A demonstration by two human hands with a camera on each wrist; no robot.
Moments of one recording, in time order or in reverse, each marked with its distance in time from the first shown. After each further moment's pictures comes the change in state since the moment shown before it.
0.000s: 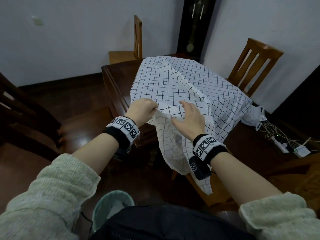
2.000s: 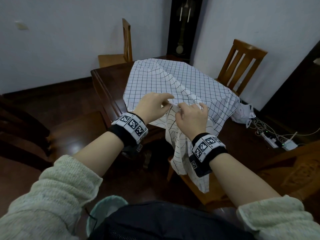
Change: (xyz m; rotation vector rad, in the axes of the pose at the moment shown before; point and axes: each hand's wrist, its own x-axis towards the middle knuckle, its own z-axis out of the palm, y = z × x) left_hand 0.023 0.060 -0.013 -0.221 0.075 0.103; right_hand 0.000 0.020 -0.007 -0.199 0.532 -0.219
